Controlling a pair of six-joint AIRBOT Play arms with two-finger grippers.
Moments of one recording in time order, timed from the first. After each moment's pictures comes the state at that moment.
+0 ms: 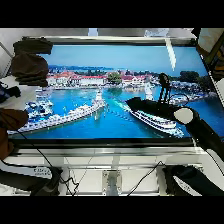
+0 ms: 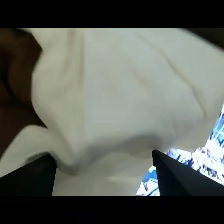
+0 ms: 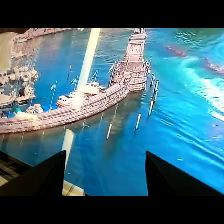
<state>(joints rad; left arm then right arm) 0.50 -1.59 1.42 1.78 -0.85 -1.65 0.37 -0.89 0.76 -0.86 0.62 1.51</state>
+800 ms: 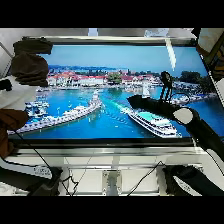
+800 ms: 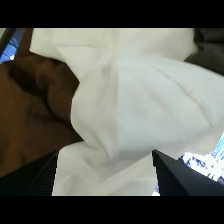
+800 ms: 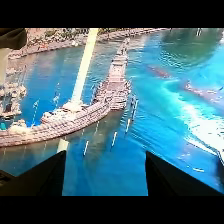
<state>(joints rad) 0.50 -1.64 1.62 1.80 -1.05 -1.58 0.37 -0.89 0.76 -0.91 0.56 1.53</state>
